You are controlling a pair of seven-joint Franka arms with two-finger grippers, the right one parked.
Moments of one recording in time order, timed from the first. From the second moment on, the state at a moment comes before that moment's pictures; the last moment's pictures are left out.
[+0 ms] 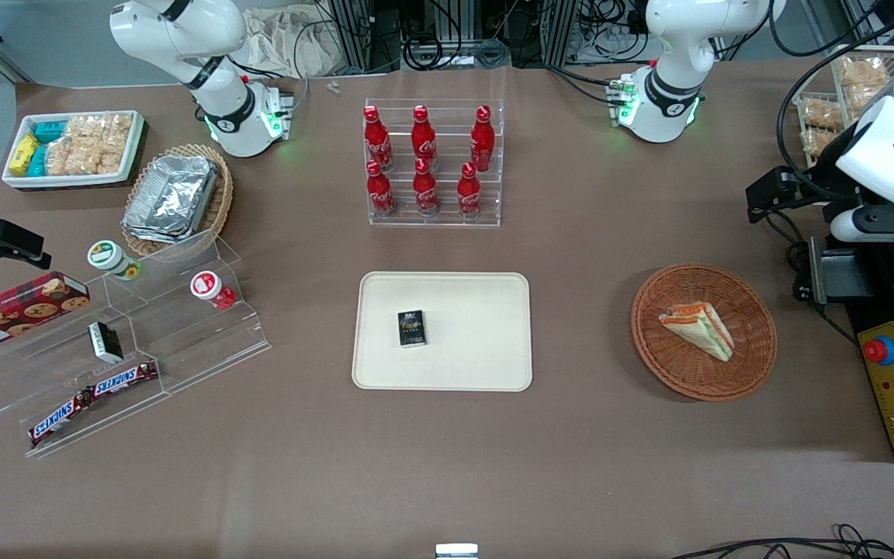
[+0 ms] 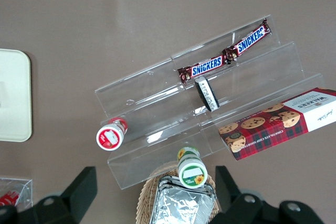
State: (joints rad) arm 0.07 0.05 -0.23 -1.43 -0.01 1.51 -0.16
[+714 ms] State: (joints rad) arm 0.08 0.05 -0.16 -1.53 -0.01 1.57 -0.51
